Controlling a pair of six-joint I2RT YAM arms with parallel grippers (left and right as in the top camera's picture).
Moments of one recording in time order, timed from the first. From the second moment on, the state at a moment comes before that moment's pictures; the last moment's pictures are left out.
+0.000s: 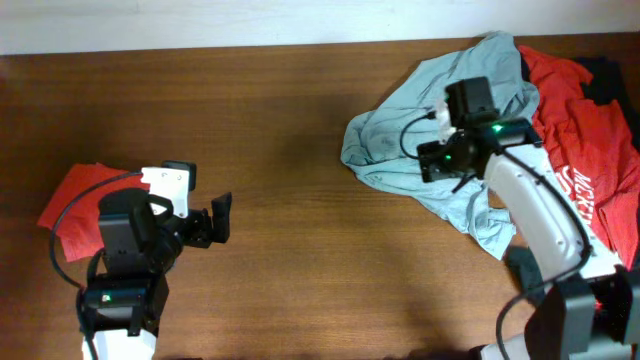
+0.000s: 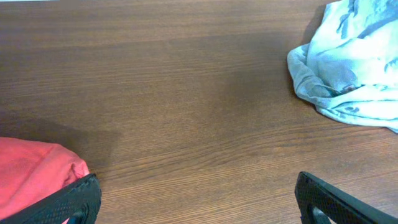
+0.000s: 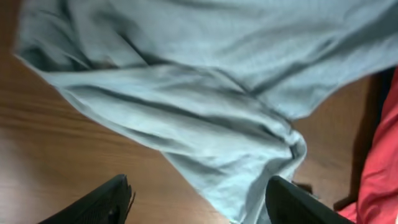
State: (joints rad) left arm 0.04 0.89 0.76 -0.51 0.25 0.06; right arm 0.11 1.65 1.33 -0.91 0.04 -0.02
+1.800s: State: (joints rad) left arm -0.07 0.96 0.76 -0.44 0.33 0.06; right arm 0.30 1.69 1.26 -0.96 -0.15 -0.03
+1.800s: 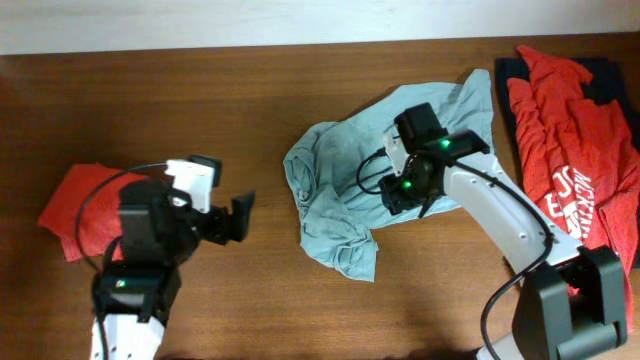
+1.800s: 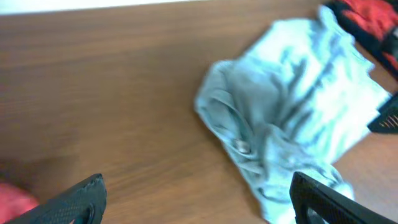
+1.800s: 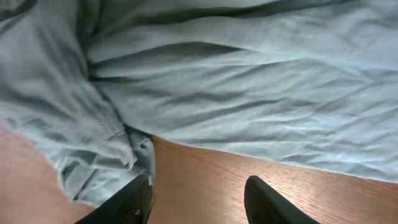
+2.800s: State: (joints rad) left arm -0.54 1.34 0.77 -0.01 0.53 -0.15; right arm 0.10 1.67 1.08 -0.78 -0.12 0.17
